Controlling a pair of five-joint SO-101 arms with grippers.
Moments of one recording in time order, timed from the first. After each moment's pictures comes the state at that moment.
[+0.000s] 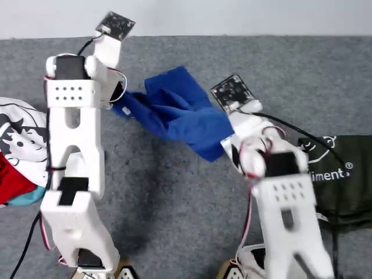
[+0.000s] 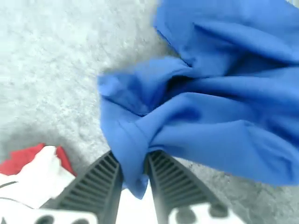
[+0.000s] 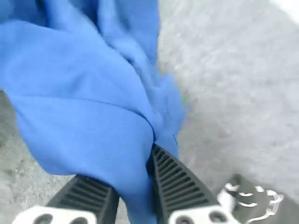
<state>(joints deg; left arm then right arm) -3.3 19.6 -40.8 99.6 -18.7 -11.3 -42.9 33.9 63.0 24.1</state>
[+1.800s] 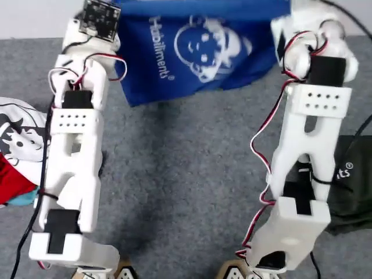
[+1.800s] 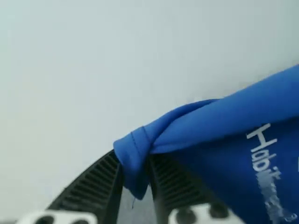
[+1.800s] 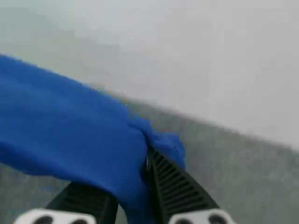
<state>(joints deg) -3.6 1.6 3.5 18.8 -18.5 3.5 17.3 -53.5 75.3 21.5</state>
